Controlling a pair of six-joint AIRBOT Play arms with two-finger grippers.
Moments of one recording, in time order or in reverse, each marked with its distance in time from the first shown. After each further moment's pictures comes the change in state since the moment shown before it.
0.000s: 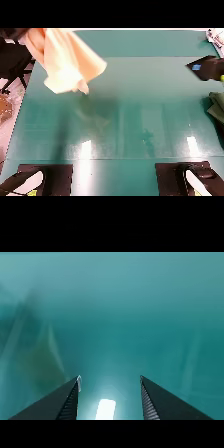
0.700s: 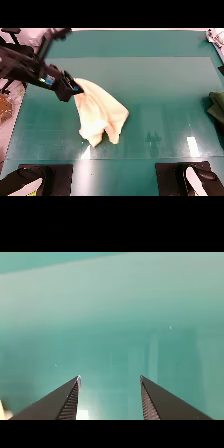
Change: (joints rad) left arm -0.436 -0.020 -0.181 1.085 -0.038 -0.055; right arm -0.239 0.051 -0.001 0.005 0.095 -0.071
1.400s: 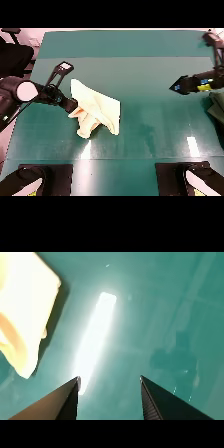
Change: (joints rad) left arm -0.010 0.099 -0.380 0.333 0.279 -0.216; right arm 0.361 -0.306 0.000 -0.008 0.129 -0.082
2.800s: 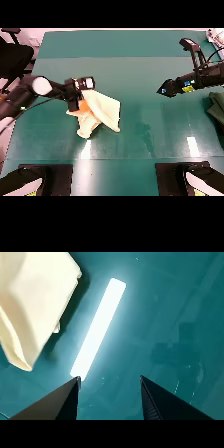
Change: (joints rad) left arm -0.001 -0.136 0.060 -0.191 0.171 0.914; right arm 0.095 -0.060 0.000 -0.001 -0.039 -0.005
